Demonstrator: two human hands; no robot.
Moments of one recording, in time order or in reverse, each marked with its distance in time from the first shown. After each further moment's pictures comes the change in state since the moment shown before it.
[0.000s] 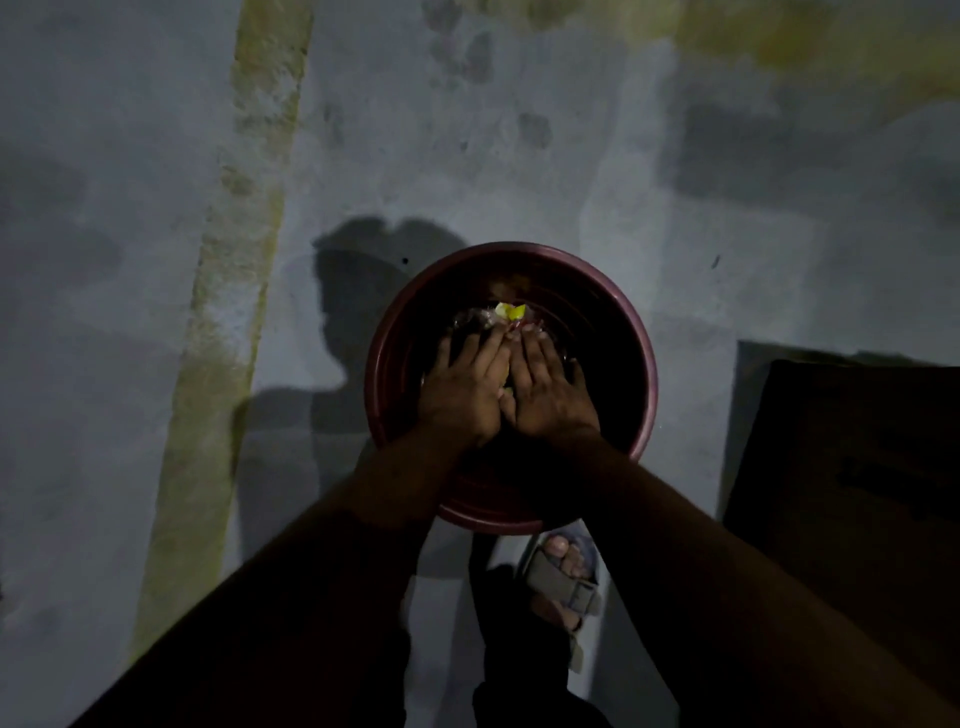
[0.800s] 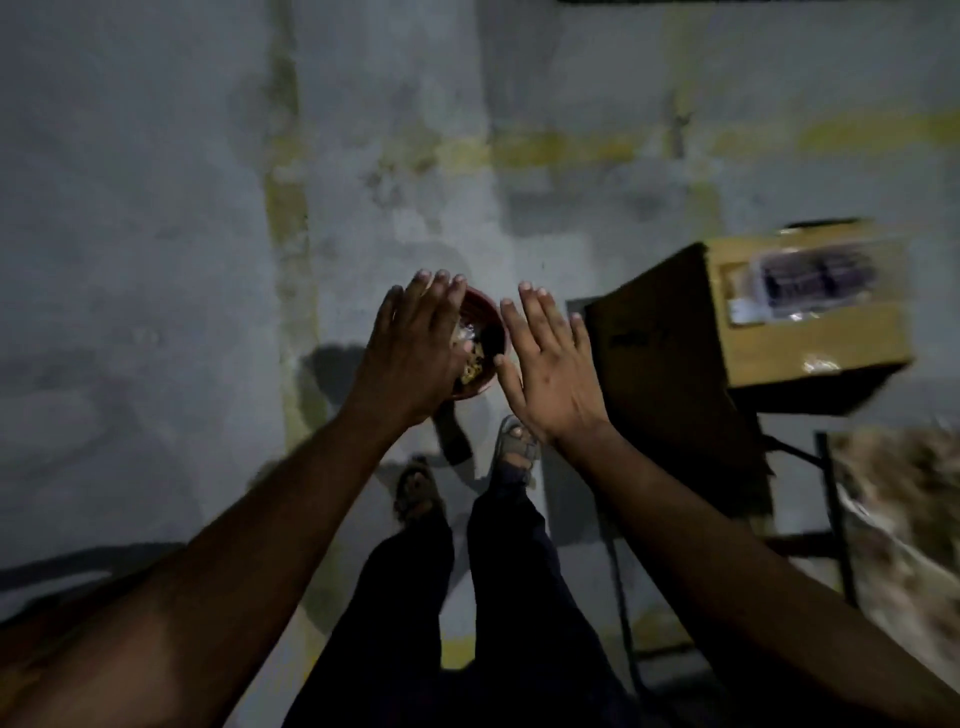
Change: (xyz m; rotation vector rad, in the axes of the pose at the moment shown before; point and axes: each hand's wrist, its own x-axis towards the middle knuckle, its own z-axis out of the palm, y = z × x) left_hand -0.336 0.056 -0.432 0.030 0.420 0.244; right_hand -0.479 -0.099 -0.289 0.223 0.608 0.132
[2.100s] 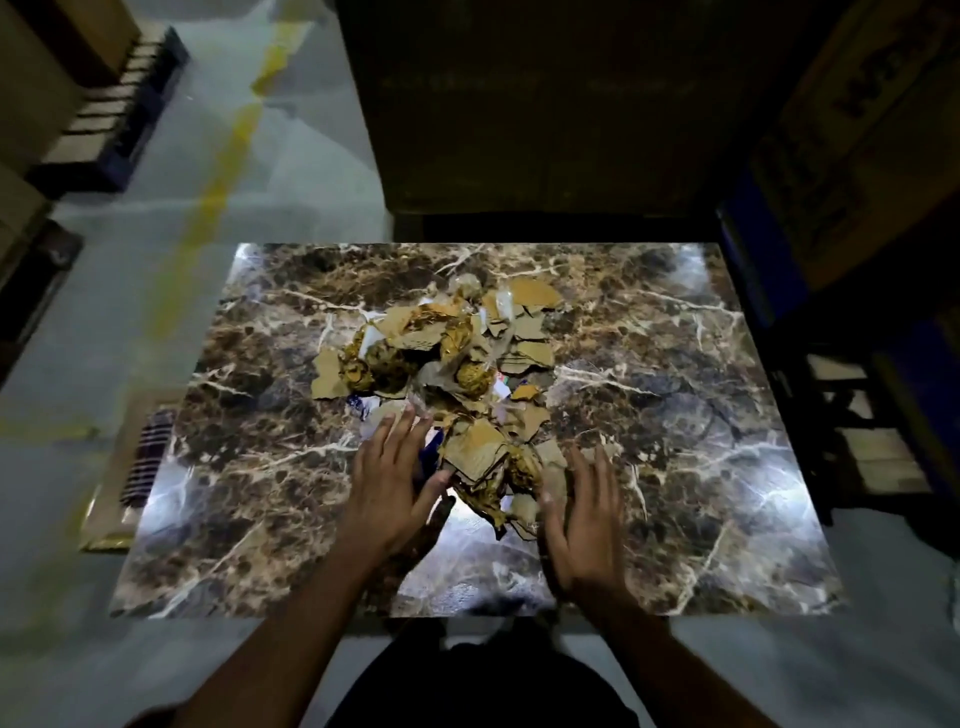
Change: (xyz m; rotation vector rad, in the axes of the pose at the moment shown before) left_hand -0.138 0.644 -0.014 -0.114 -0.391 1.168; right_hand -0.653 0.175 -0.027 0.566 0.950 1.632
